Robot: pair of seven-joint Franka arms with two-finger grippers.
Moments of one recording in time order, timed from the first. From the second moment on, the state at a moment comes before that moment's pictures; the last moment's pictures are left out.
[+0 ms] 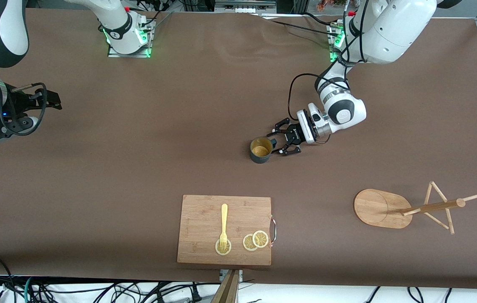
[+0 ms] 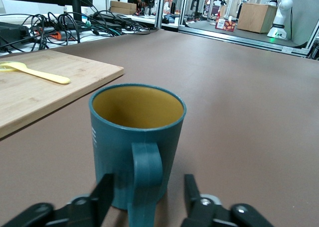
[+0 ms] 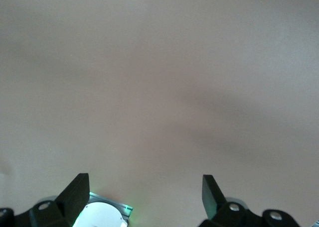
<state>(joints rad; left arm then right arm) -0.13 0.62 -0.28 -2.16 -2.04 2.31 2.72 0.67 0.20 -0.73 -1.57 0.06 1.48 -0.46</state>
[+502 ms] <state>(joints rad) -0.13 0.63 -0.28 -2.15 -2.04 2.32 2.71 0.62 0.20 -0.68 -1.57 0.06 1.49 -0.46</state>
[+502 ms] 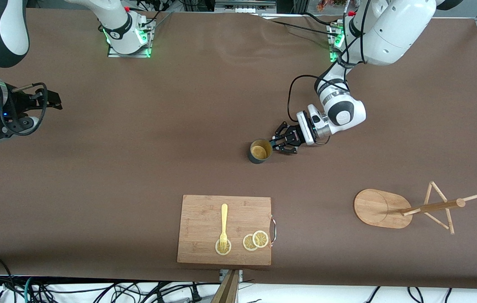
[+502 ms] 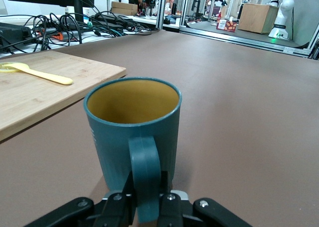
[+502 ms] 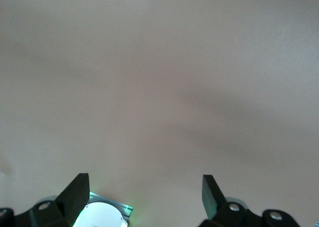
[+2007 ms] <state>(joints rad) 0.14 0.09 -0.17 -2.33 -1.17 2.12 1.60 -0.02 -0.04 -0.13 -1.74 -0.02 1.62 -0.15</state>
